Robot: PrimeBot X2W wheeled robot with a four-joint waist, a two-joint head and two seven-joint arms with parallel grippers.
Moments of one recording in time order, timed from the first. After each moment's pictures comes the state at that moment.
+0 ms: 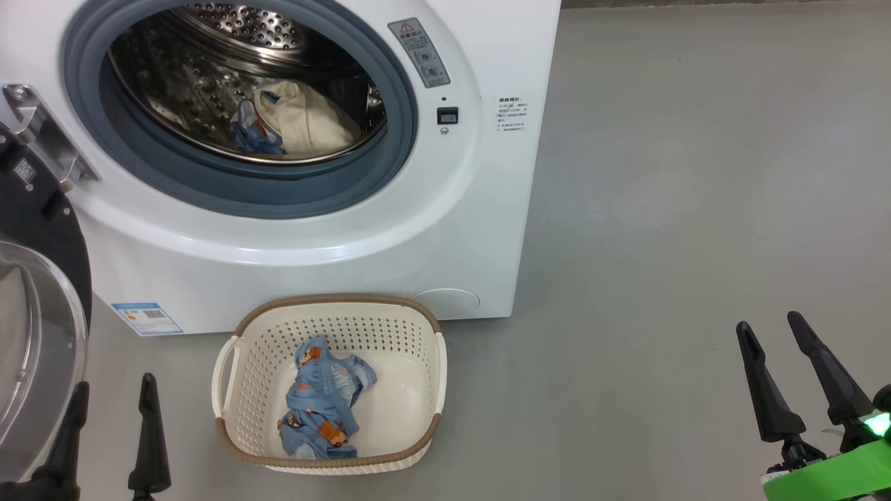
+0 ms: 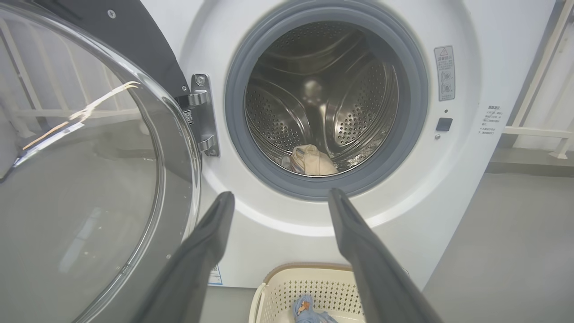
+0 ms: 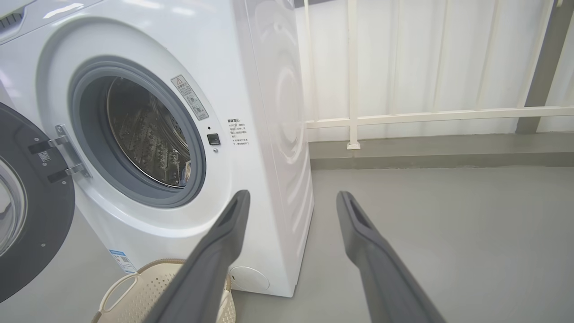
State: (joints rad) left arm 0.00 0.15 0.12 0.16 -0.27 -0.12 -0.26; right arm 0.07 -0.35 0.09 -0.01 0.50 0.12 -0.25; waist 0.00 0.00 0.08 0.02
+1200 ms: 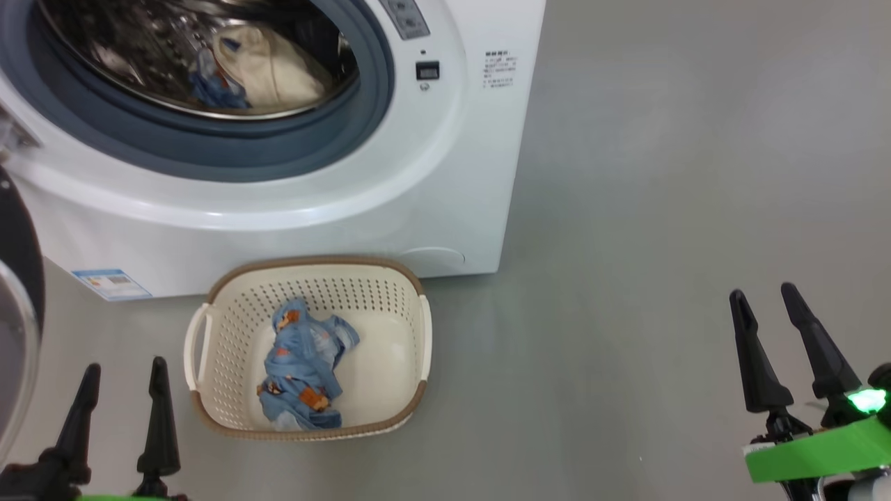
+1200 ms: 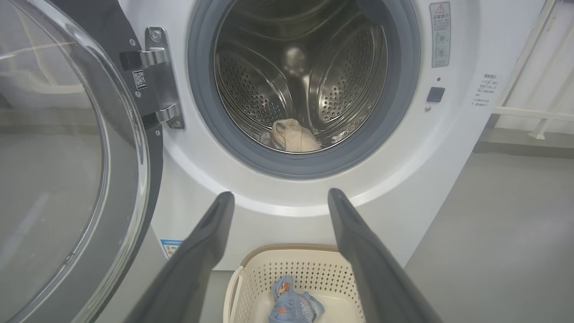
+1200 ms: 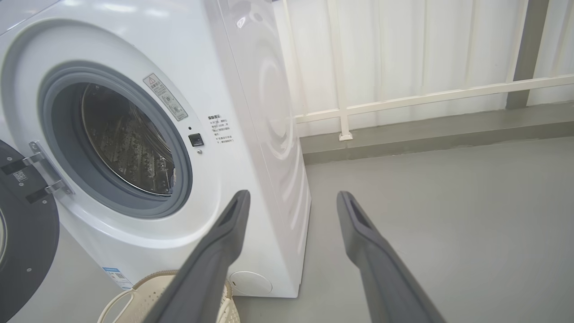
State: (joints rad) left arm -0.01 0.16 0.09 0.12 -0.30 -0.10 -0.23; right arm 0.03 -0.26 0.06 -0.03 0.49 0.12 -0.25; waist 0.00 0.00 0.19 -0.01
